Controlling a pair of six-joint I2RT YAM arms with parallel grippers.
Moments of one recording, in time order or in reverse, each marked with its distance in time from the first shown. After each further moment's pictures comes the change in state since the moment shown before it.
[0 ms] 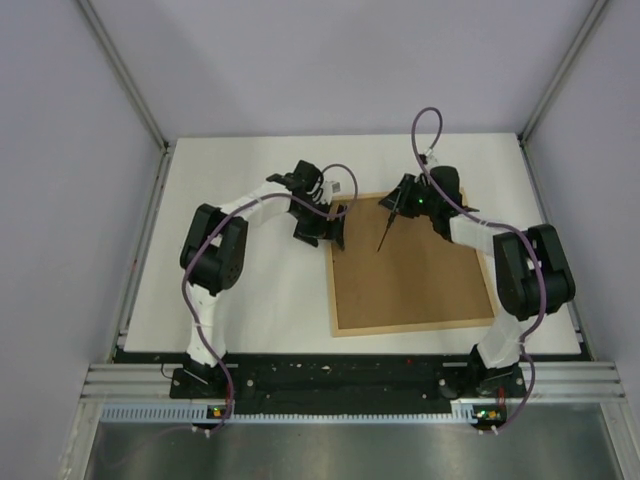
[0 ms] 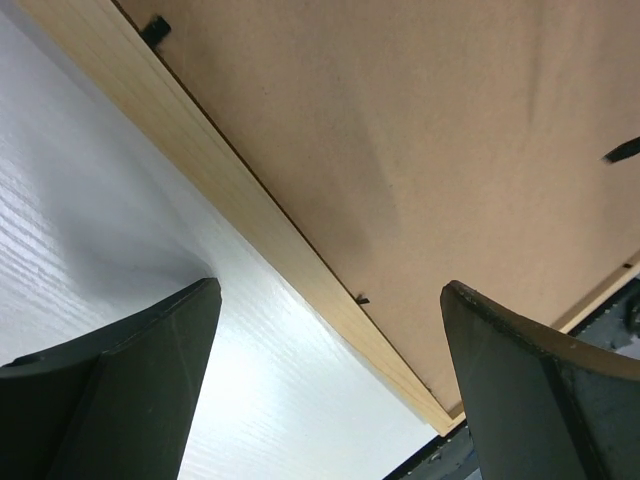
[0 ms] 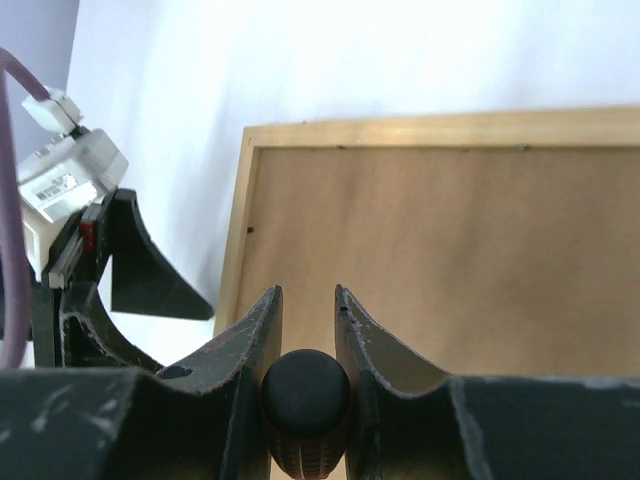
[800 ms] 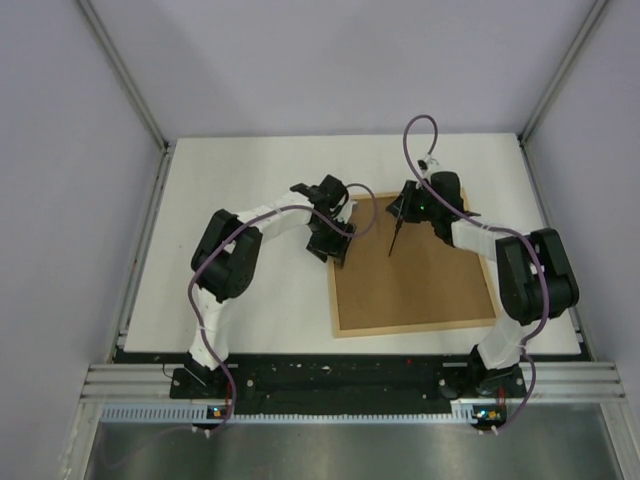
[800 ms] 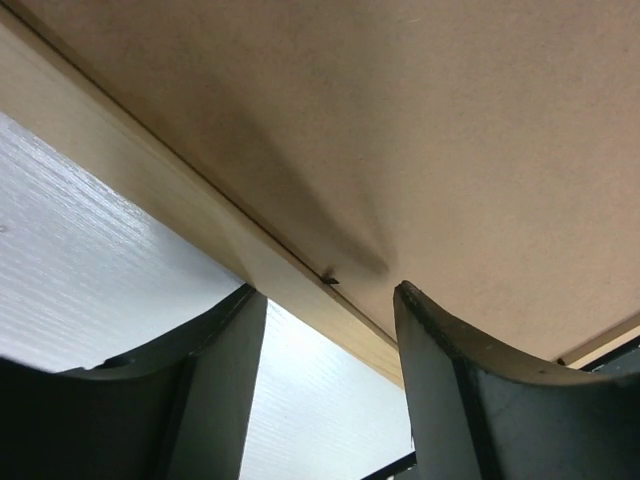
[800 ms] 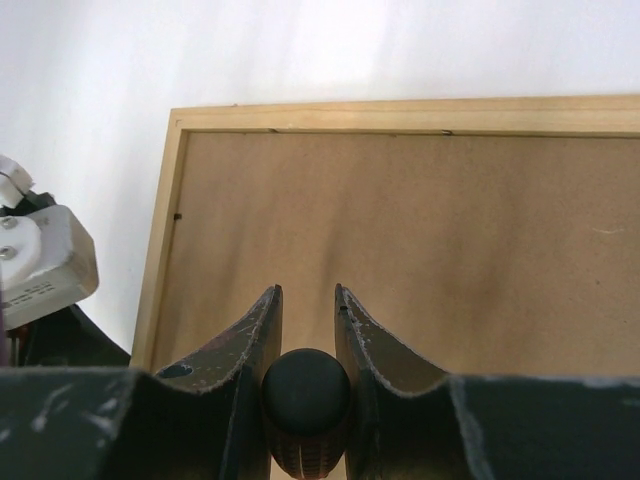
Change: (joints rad) left arm -0.167 -0.004 0.004 -0.113 -0.218 0.008; right arm 0.001 -0.052 -0.047 -0.039 0.124 -0.180
